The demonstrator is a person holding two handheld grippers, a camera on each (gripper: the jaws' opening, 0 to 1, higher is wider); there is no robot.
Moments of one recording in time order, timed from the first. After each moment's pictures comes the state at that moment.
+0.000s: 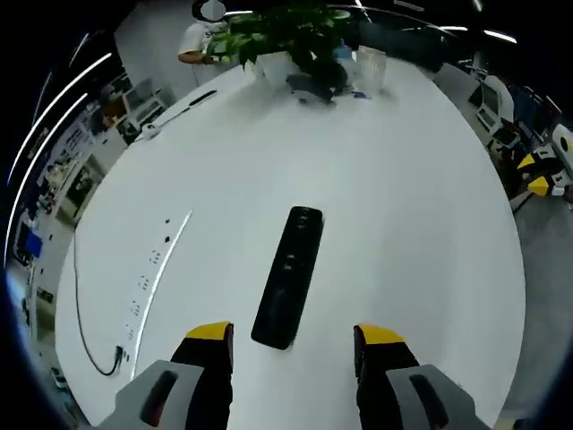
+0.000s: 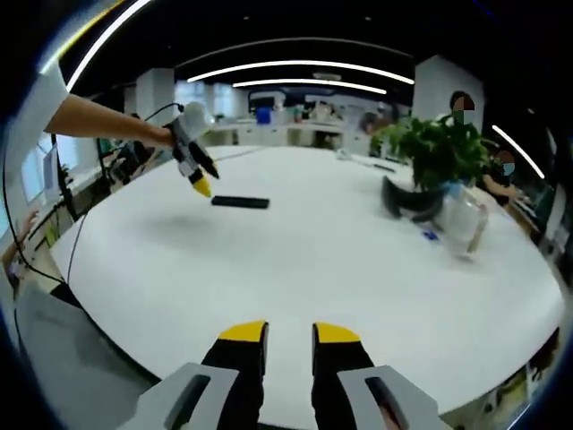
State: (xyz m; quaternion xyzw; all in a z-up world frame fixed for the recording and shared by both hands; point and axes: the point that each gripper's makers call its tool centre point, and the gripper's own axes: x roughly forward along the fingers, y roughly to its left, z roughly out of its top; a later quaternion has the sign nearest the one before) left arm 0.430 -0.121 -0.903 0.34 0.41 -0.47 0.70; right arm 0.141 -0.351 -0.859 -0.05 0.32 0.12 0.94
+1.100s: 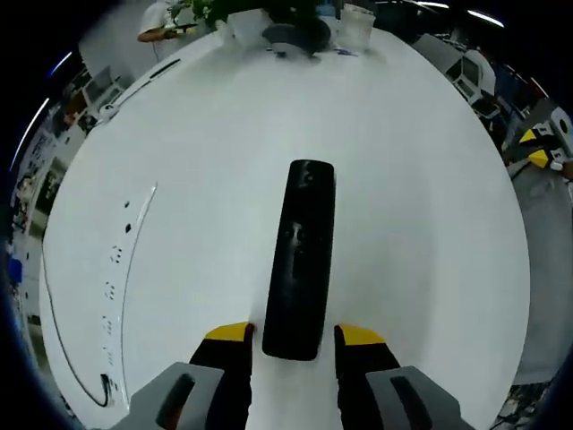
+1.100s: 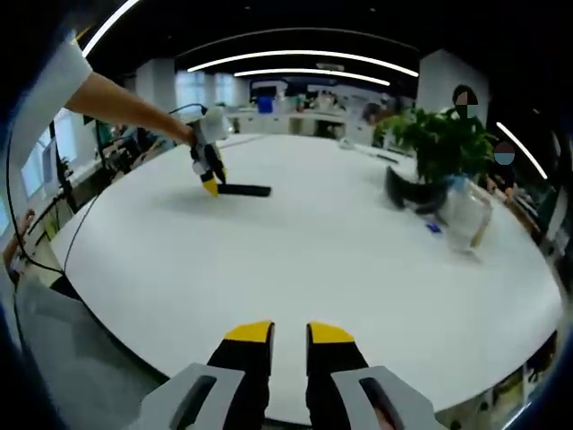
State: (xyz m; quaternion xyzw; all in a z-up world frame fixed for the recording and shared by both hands) left arm 0.447 -0.115 -0.949 0.37 0.46 -0.50 0.63; right arm 0.139 -0.351 -0.868 -0.06 0.34 0.12 0.93
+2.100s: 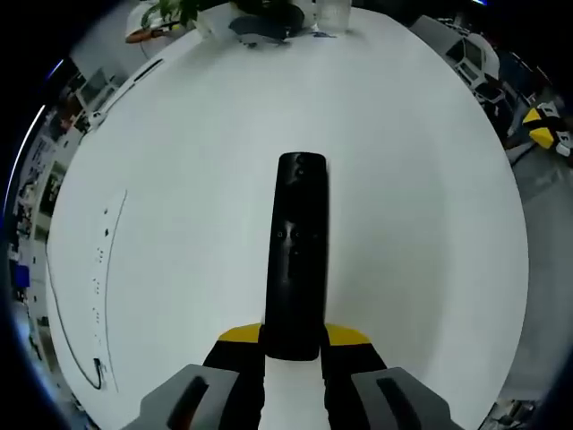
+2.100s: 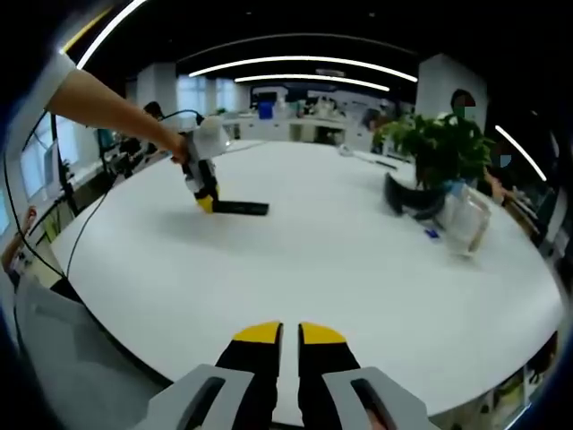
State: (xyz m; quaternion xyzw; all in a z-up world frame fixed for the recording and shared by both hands) left arm 0.380 -0.126 -0.949 0.41 0.48 -0.49 0.61; right arm 0.138 -0.350 -0.861 -0.06 0.33 0.12 0.93
